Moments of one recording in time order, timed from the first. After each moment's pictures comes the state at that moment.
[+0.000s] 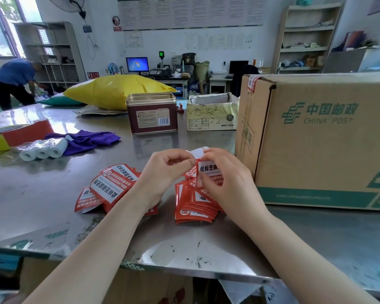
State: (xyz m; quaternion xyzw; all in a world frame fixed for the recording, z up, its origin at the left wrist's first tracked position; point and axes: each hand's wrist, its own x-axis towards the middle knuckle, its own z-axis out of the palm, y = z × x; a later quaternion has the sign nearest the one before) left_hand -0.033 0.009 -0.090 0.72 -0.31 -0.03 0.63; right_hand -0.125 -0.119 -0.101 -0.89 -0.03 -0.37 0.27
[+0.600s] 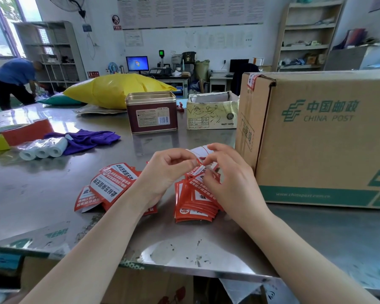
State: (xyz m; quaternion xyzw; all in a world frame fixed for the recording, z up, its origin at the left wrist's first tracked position) left_hand -0.037 0.010 -0.089 0.69 -0.34 -0.07 0.64; right_hand -0.121 -0.123 -0.104 -0.88 -0.01 -0.39 0.25
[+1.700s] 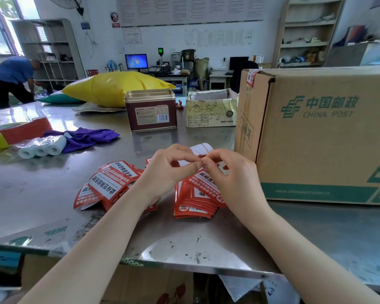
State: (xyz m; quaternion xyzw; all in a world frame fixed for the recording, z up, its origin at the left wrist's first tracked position) left_hand -0.039 0.010 -0.089 0.74 -0.37 -0.02 0.56; right_hand -0.123 -0.122 -0.099 -0.87 0.00 -0.40 0.30
